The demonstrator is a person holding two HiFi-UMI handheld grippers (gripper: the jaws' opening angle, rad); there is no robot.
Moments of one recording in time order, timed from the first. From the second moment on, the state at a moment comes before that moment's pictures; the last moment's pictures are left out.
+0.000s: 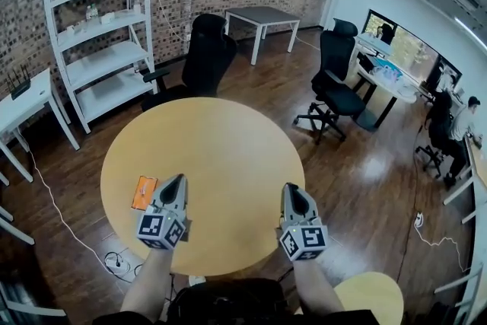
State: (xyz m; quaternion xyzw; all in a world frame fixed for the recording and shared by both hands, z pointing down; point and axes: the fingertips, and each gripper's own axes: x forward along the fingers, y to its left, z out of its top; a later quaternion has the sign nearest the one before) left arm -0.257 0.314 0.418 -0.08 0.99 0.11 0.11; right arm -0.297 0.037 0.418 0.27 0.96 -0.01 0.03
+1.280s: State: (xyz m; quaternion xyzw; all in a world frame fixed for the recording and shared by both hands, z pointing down) left arm -0.286 0.234 0.424 -0.16 0.98 0.10 0.08; right arm -0.284 -0.029 0.423 0.22 0.98 -0.01 0.03
